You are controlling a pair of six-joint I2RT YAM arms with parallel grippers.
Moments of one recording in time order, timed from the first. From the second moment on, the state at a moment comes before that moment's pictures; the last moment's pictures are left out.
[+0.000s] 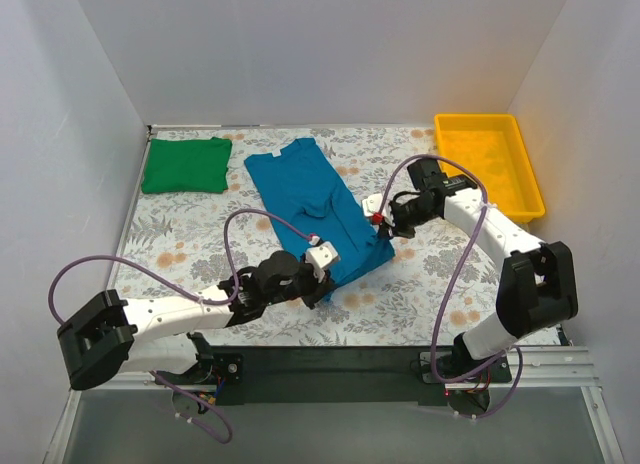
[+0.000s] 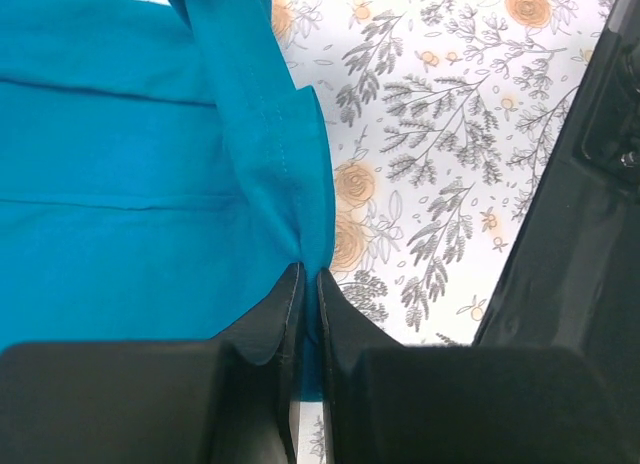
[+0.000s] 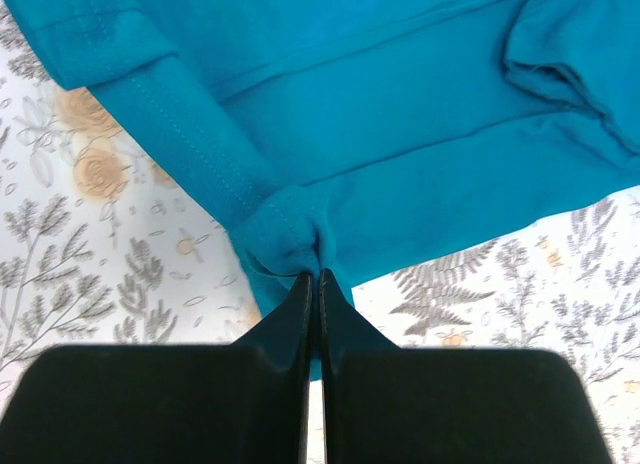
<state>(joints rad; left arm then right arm) -1.06 1.18 0.50 0.26 0.06 -0.11 0.36 1.52 1.14 -0.85 -0.74 -1.34</state>
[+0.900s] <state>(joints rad) -0.48 1.45 0.63 0.34 0.40 -0.01 0.42 2.03 1.73 -0.76 -0.67 -1.05</state>
